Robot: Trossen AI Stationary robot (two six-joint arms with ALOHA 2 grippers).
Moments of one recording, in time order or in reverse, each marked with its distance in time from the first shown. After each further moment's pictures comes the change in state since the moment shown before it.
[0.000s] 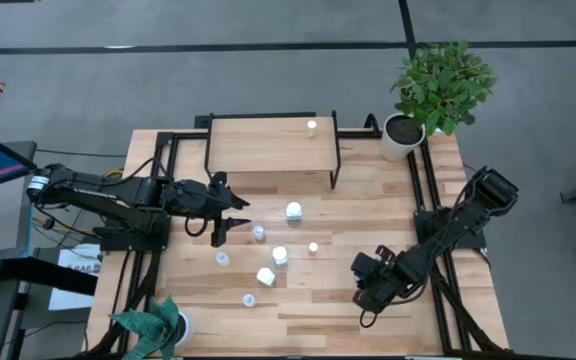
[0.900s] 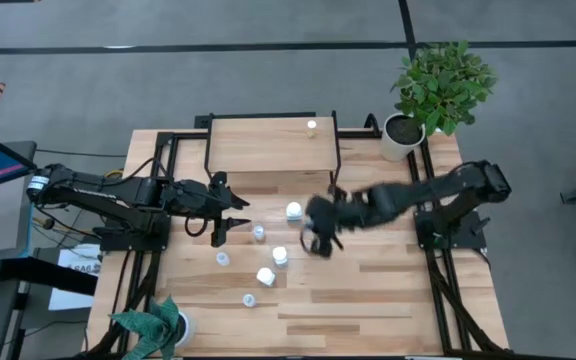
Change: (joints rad) left arm 0.000 0.000 0.000 0.000 0.000 0.000; right arm -0.509 0.000 0.590 -0.161 -0.032 -0.797
